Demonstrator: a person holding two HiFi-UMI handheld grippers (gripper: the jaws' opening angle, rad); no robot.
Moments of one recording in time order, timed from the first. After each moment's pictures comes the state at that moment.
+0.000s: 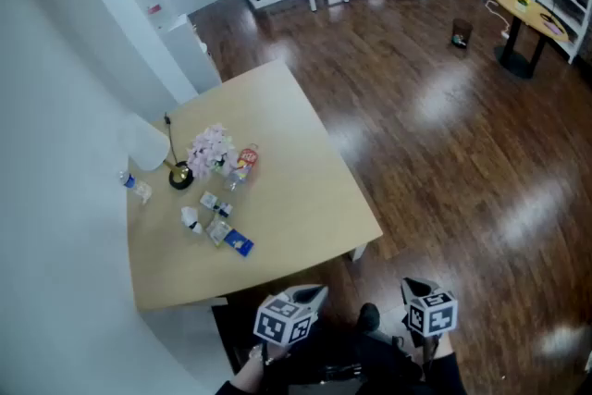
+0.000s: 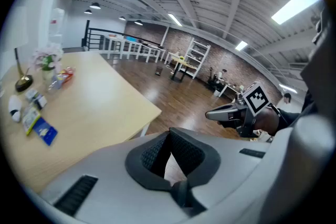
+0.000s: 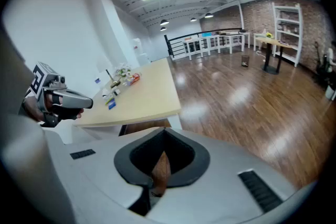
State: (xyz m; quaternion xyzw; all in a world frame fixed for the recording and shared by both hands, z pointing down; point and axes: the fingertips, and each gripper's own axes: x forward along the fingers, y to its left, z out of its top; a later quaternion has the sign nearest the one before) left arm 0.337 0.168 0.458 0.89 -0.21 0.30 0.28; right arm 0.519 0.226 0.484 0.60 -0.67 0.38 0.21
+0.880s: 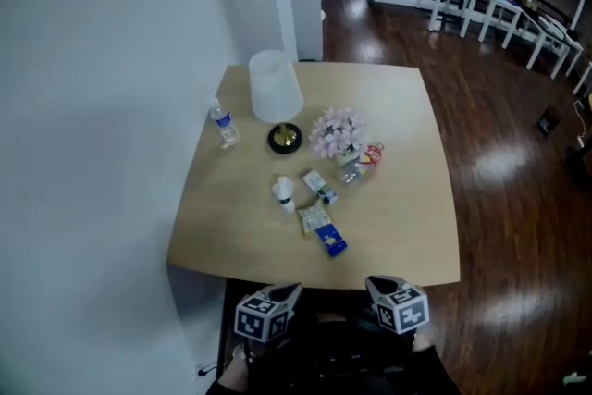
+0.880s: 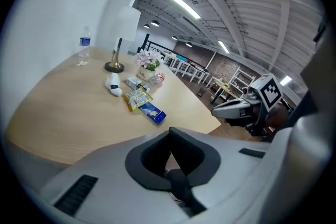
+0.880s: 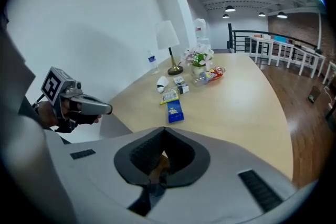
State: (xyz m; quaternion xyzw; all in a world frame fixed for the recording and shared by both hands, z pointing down) left arm 0.024 0.064 0.479 0.81 -0.41 0.22 0.36; right arm 0.187 0.049 0.483 0.40 -0.81 0.32 0.30
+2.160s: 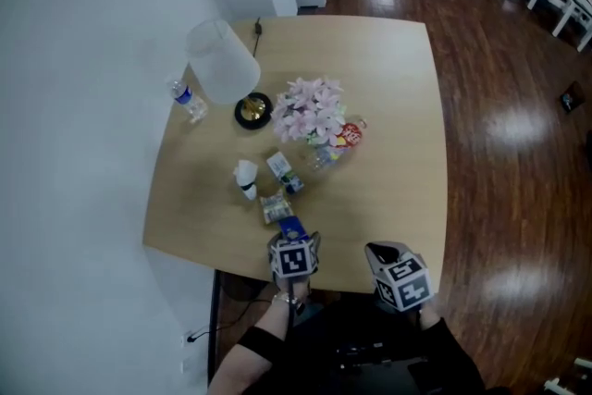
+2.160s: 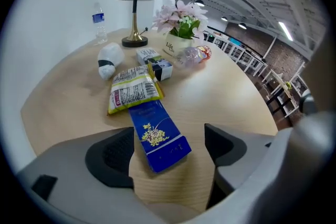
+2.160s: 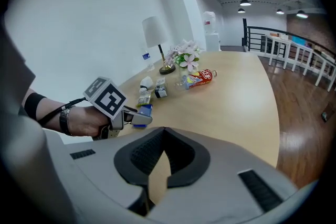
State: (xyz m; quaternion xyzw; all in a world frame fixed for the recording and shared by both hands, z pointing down) left arm 0.106 -0.081 0.636 0.59 -0.59 0.33 0.43; right arm 0.284 -0.070 0.514 0.33 -0.83 0.30 0.34
